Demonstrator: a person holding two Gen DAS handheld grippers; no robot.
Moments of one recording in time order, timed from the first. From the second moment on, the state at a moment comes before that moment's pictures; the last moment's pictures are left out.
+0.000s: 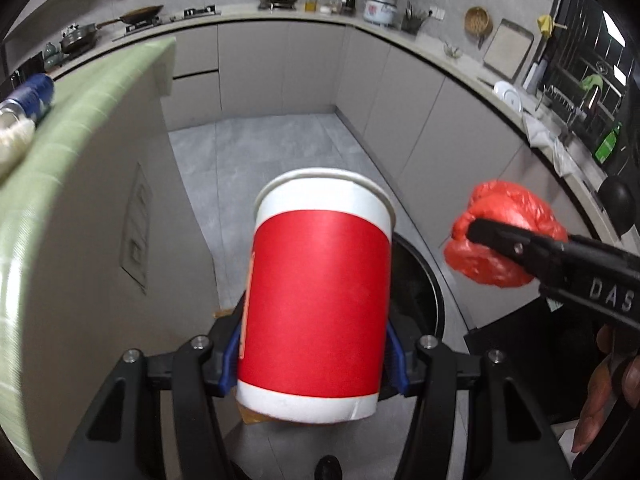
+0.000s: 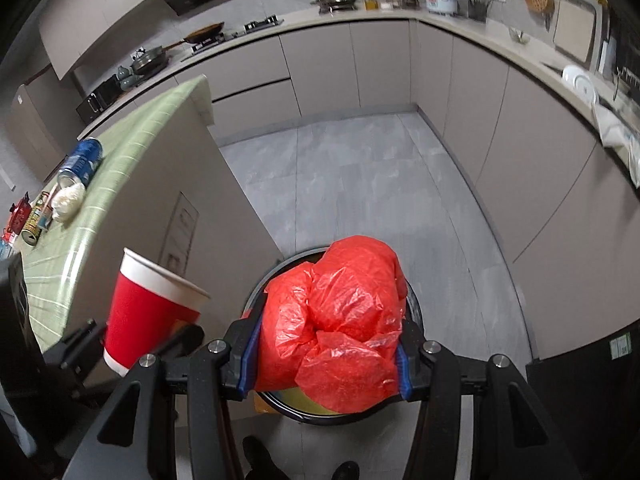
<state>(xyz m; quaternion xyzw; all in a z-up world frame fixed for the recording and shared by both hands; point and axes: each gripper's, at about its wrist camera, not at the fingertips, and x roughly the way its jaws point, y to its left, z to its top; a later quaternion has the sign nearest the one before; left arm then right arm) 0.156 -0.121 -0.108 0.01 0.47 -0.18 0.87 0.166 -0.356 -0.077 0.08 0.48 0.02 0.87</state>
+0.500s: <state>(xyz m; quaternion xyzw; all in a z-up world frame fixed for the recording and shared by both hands) 0.165 -0.149 -0.167 0.00 0.51 -0.15 0.85 0.205 -0.361 -0.155 0.07 0.53 0.05 0.84</state>
